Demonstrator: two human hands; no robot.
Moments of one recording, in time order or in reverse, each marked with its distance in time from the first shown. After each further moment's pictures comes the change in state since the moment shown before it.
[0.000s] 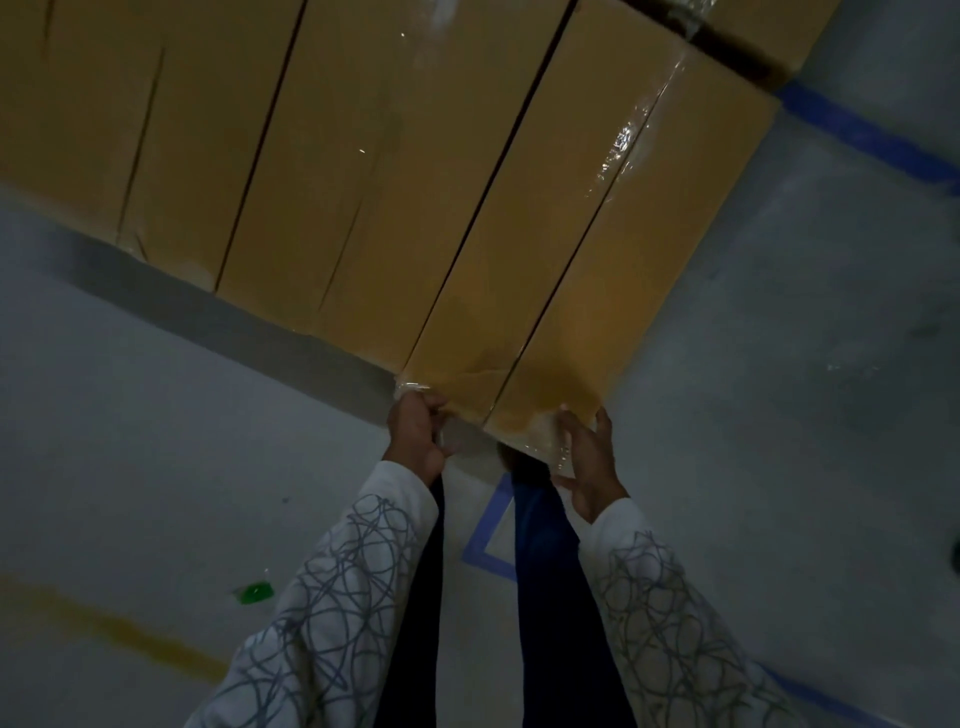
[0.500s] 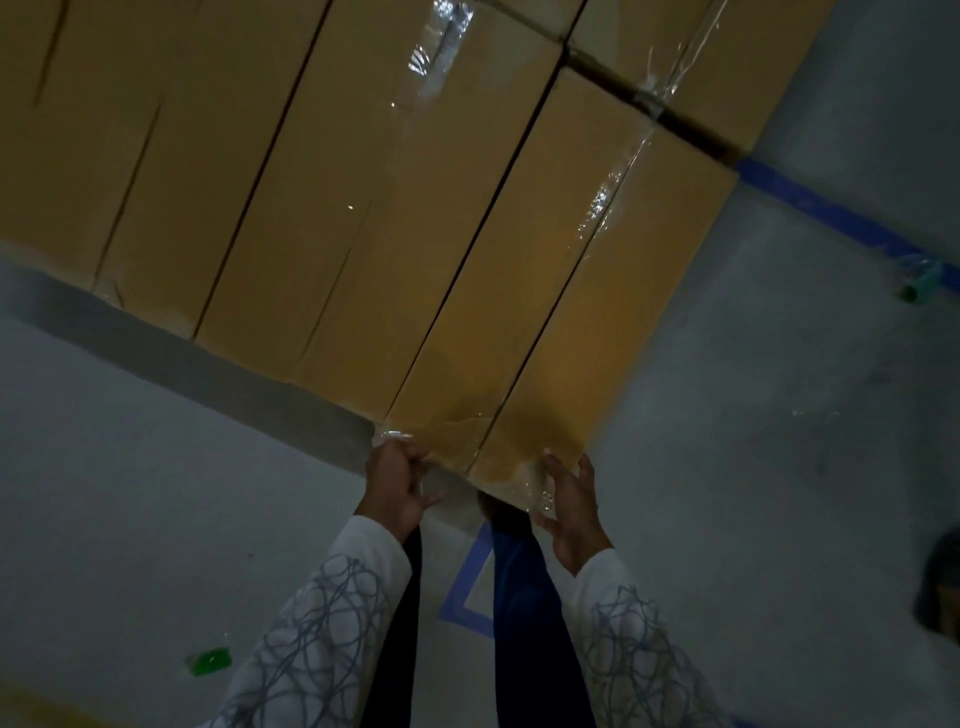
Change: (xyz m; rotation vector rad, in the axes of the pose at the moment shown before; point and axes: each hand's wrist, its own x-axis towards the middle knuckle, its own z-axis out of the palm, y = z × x) left_hand 0.008 0.003 -0.008 0.029 -0.095 0.029; right_hand -0.005 -0.008 0.007 0.093 0.024 -0.023
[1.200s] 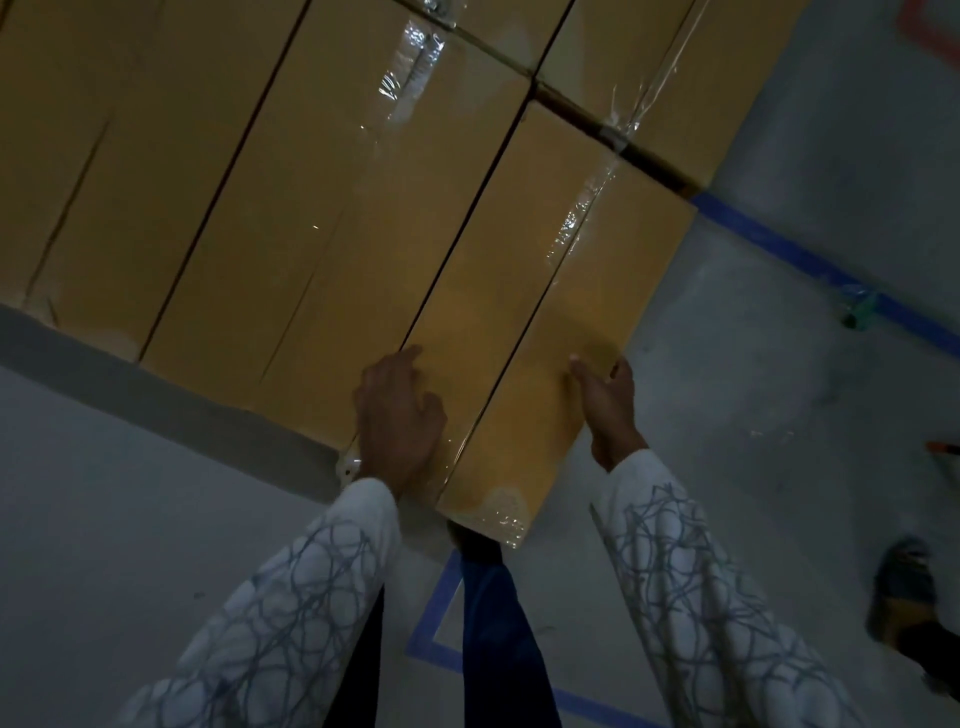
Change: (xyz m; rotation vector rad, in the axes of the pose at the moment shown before) left_hand -0.002 0.052 0.060 1.004 0.102 1.105; right_hand 0.051 -0.142 0.001 -0.246 0.134 -0.492
